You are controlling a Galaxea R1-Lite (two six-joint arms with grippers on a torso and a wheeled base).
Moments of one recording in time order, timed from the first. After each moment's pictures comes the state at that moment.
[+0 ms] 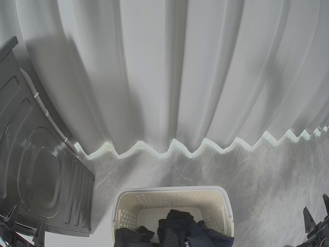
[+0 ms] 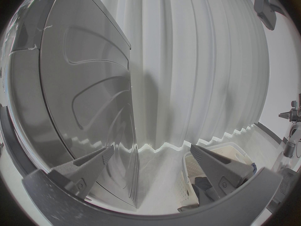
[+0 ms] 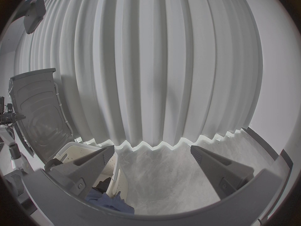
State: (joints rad) left arm 0.00 0.02 -0.02 0.01 -0.01 0.00; right arm 0.00 0.02 -0.02 0.02 0.02 0.00
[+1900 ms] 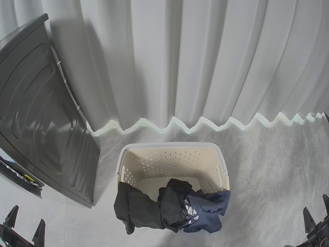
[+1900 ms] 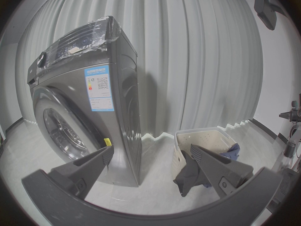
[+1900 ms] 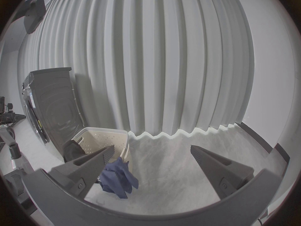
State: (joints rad) left arm 0.00 0.02 -0.02 0.01 -0.01 0.00; right arm 0.00 0.02 -0.02 0.02 0.02 0.00
